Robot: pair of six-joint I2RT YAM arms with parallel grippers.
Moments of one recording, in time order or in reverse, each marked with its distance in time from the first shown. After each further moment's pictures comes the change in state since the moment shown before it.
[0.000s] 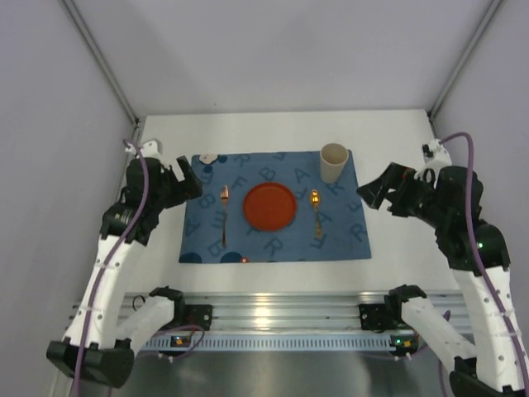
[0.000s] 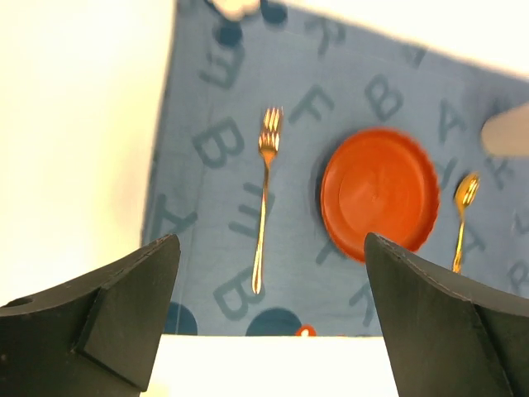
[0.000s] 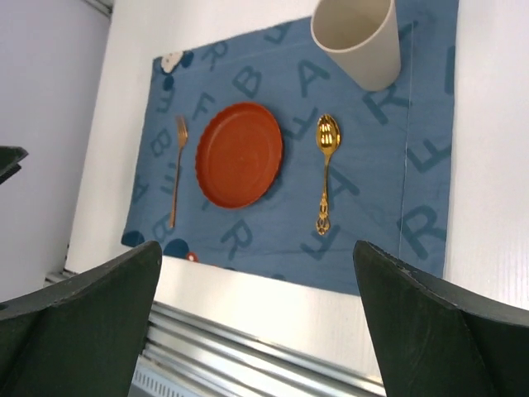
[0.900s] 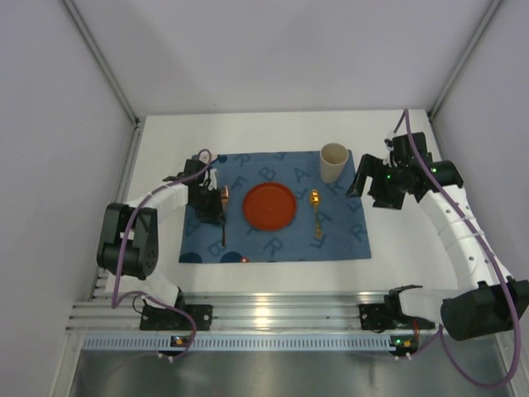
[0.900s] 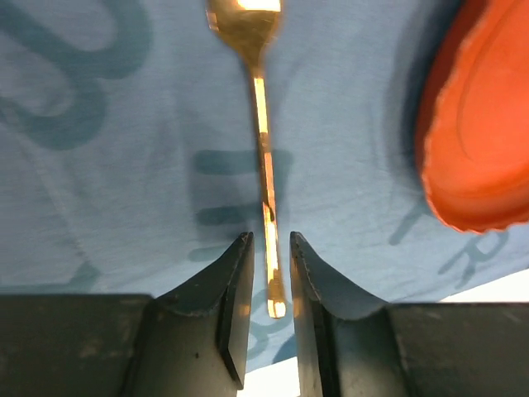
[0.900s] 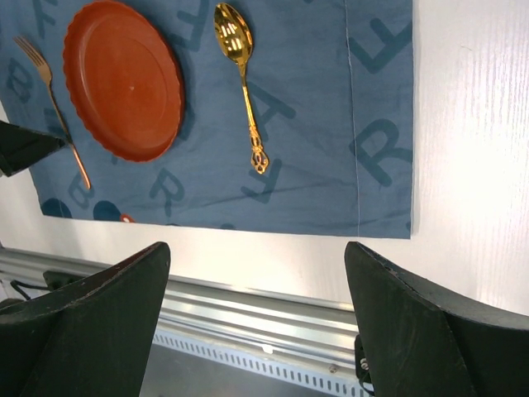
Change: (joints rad) left arm -0.007 0.663 -0.127 0.196 0.335 0.185; right arm 0.000 0.403 0.060 -0.154 0.041 -0.005
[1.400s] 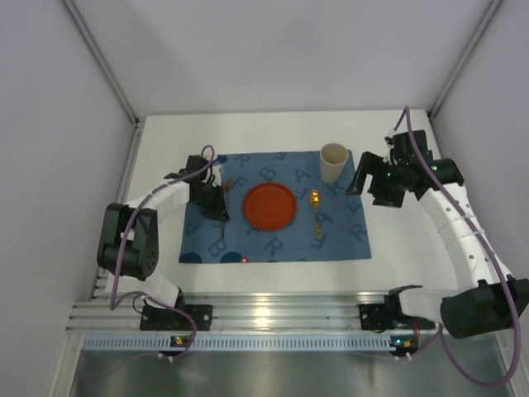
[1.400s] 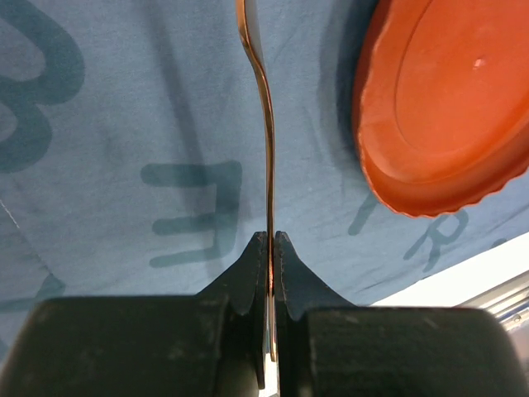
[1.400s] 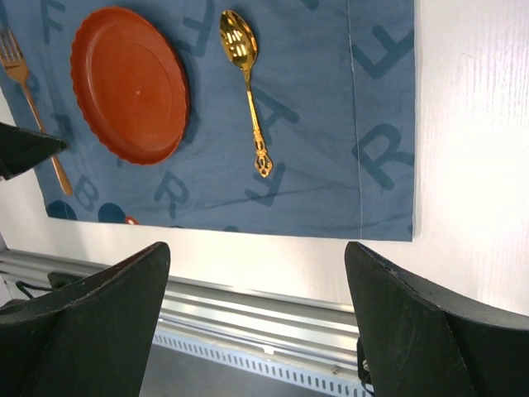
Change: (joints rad) left arm -0.015 -0.012 0.040 -0.017 0.062 0.012; right arm 0.000 0.013 0.028 -0.004 0.000 0.004
